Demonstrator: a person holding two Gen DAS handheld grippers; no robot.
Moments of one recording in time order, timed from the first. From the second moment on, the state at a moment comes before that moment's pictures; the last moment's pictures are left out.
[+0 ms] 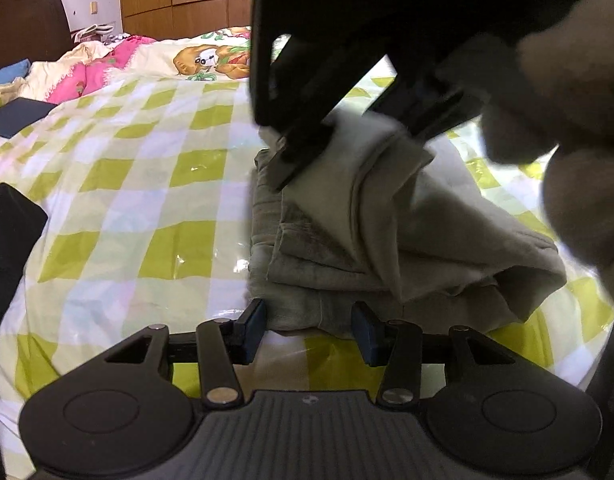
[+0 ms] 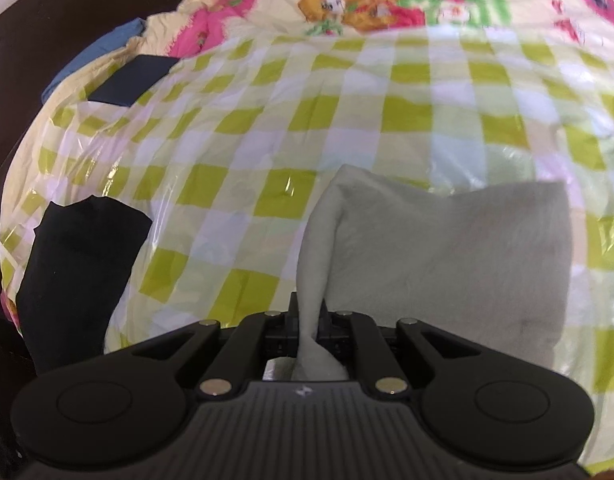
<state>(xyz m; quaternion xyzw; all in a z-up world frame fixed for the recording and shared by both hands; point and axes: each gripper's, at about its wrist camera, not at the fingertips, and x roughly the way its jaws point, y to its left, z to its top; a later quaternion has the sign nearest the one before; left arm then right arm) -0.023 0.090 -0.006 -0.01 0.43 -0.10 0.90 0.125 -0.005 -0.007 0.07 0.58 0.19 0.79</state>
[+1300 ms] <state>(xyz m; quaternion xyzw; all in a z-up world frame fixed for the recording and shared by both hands) 0.008 0.108 0.042 0.08 0.38 -0.11 0.91 0.019 -0.094 0.015 0.01 0.45 0.34 0.83</state>
